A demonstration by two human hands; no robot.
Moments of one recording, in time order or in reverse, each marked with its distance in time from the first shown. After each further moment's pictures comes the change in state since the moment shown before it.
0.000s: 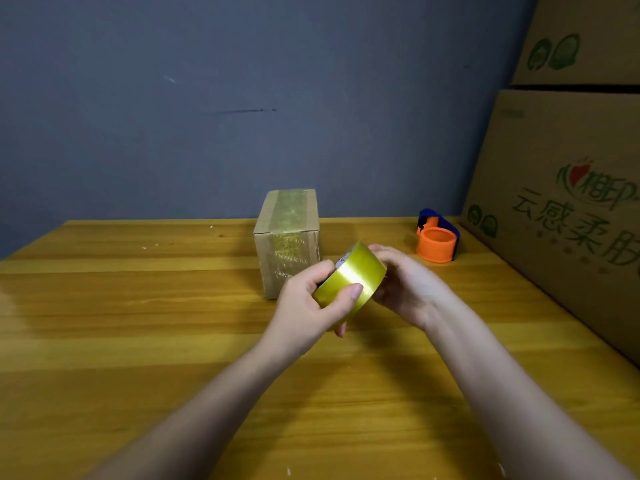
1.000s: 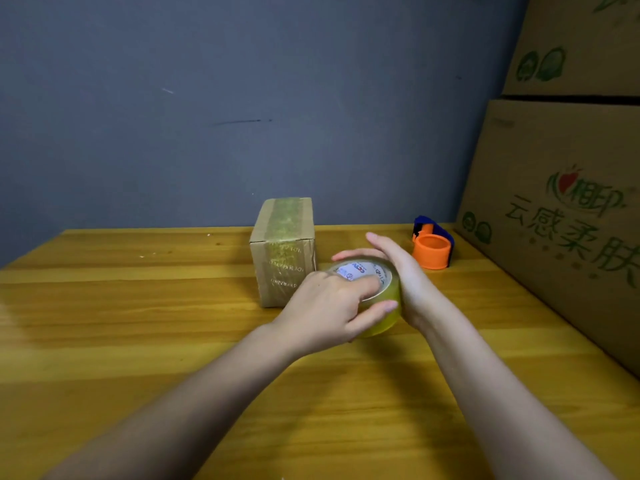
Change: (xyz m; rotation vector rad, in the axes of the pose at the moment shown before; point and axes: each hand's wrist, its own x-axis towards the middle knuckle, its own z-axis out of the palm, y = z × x) left_hand 0.027 0.010 0.013 0.905 -0.174 0.598; right_hand -0.015 -0.019 -0.001 -0.263 -0.177 -0.139
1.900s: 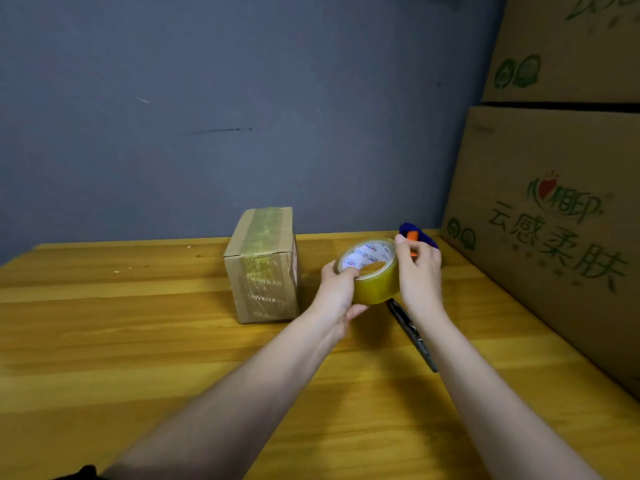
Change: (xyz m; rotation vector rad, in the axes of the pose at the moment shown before) left_hand 0.062 -0.003 0.075 -1.416 0.183 -1.485; right_hand 0.034 0.026 -0.052 -0.425 0.800 -0.183
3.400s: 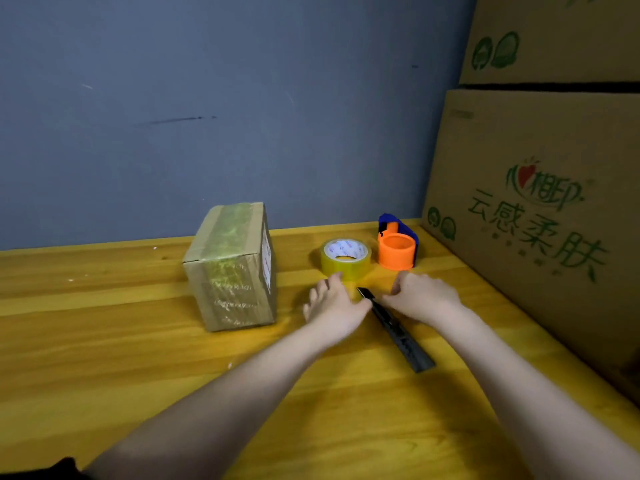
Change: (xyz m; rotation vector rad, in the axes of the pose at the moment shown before) left_hand 0.033 -0.036 0.012 1.177 0.011 0.265; right_hand 0.031 0.038 -0.034 -1.032 -0.490 0.030
